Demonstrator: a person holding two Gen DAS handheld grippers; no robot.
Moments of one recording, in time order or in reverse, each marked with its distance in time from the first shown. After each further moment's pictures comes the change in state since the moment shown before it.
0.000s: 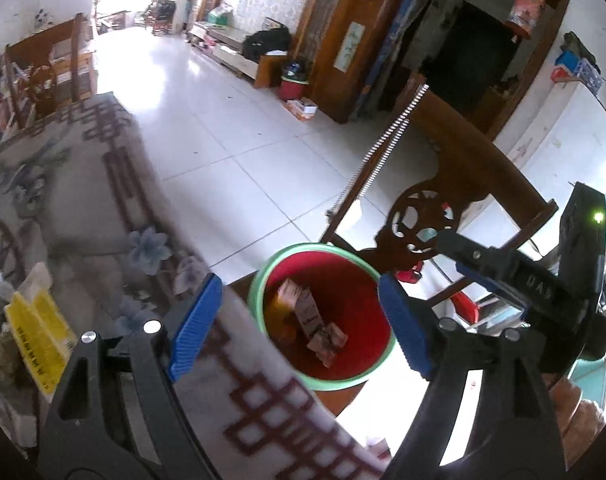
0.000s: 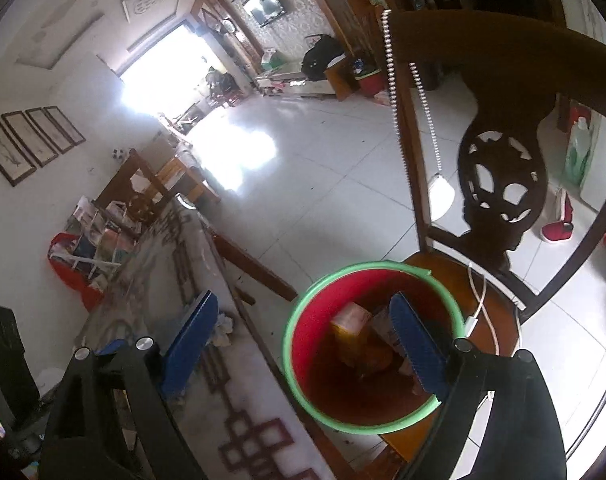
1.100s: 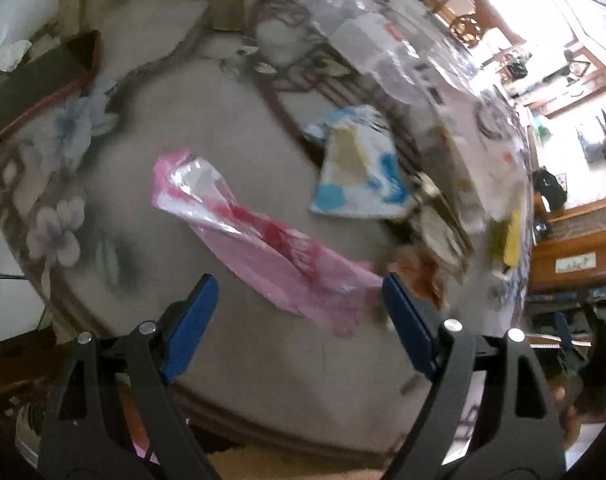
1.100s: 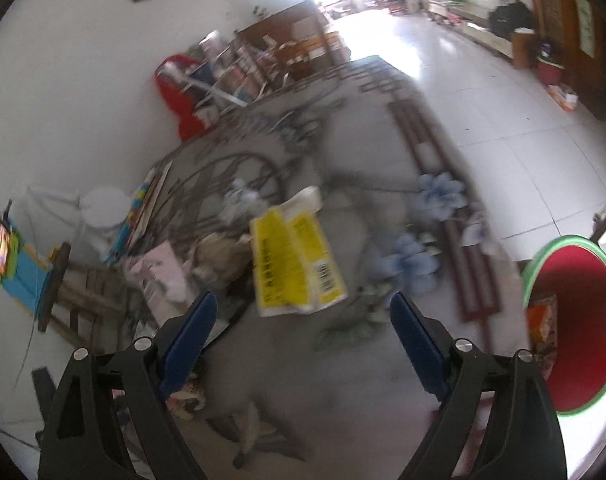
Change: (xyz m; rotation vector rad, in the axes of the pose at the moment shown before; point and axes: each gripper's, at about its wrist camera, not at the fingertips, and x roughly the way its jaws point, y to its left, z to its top) left arm -0.217 0.271 -0.300 -1.167 0.007 0.533; right arm 0.084 0.240 -0.132 -0.501 0.370 0.295
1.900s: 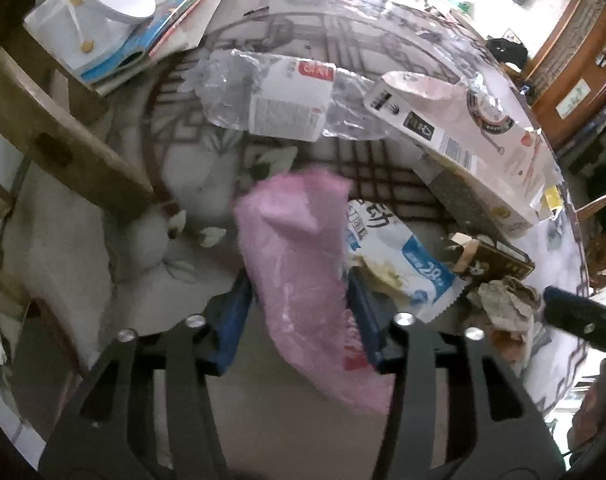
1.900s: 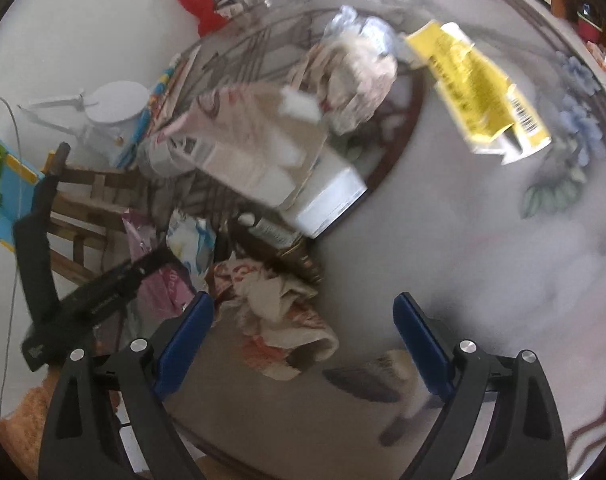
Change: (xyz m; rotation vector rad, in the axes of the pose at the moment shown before) left arm 0.032 -0.033 0.099 0.630 -0.034 0.019; right arm 0.110 0.128 -0.085 0.010 0.326 0.037
